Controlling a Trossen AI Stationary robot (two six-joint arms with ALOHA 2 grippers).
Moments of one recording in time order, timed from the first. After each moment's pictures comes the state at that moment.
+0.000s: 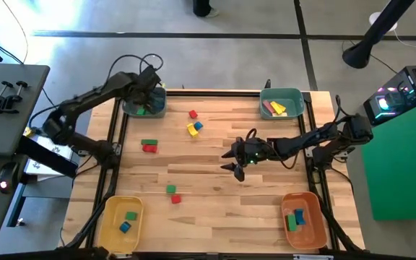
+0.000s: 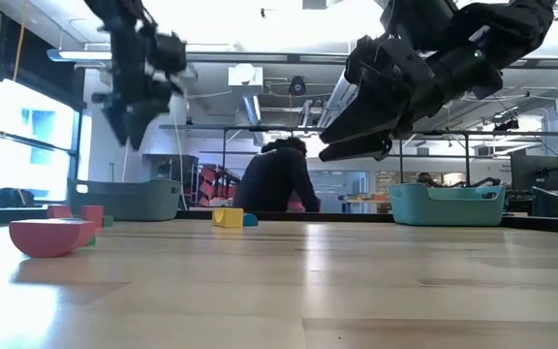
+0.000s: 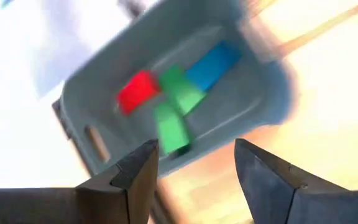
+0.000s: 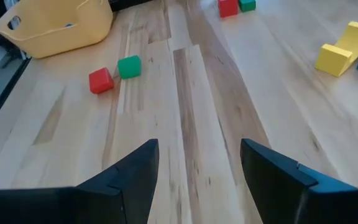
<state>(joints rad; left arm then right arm) 0.78 1.39 1.16 -1.08 -0.35 -0.15 0.04 1.54 0.64 0.38 -0.02 0.26</state>
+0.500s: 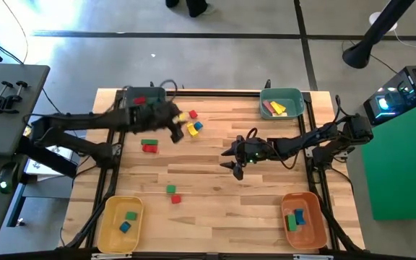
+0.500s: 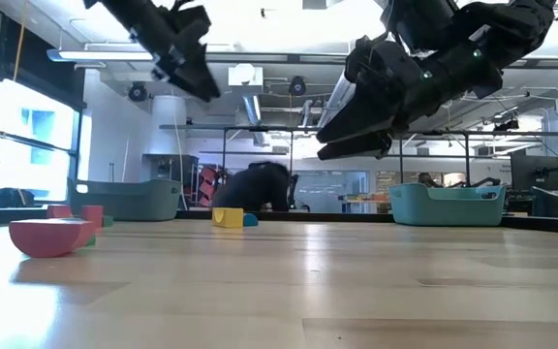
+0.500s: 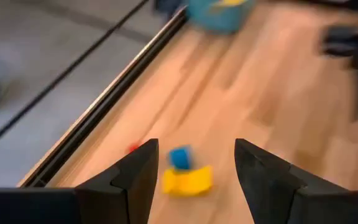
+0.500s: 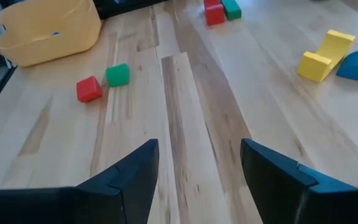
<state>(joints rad) 0.20 1.20 0.93 -0.39 -0.35 -0.10 0.05 1.54 0.64 0.39 0.03 0.27</state>
